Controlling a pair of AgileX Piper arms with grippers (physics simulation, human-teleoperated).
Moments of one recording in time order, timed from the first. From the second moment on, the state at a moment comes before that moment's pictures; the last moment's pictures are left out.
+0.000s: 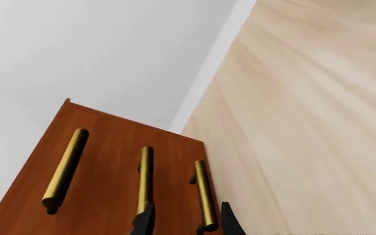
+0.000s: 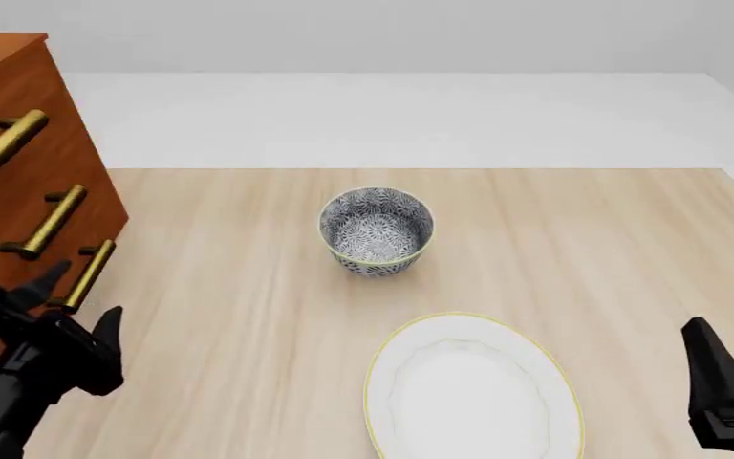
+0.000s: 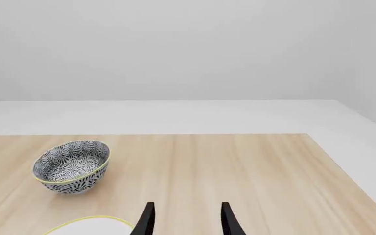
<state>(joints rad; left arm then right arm) 0.05 1.45 -0.01 -1.22 1.13 0.00 0.00 0.00 0.00 0.01</state>
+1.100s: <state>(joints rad) 0.12 1.98 -0.35 -1.22 1.23 0.00 0.00 0.00 0.00 0.01</state>
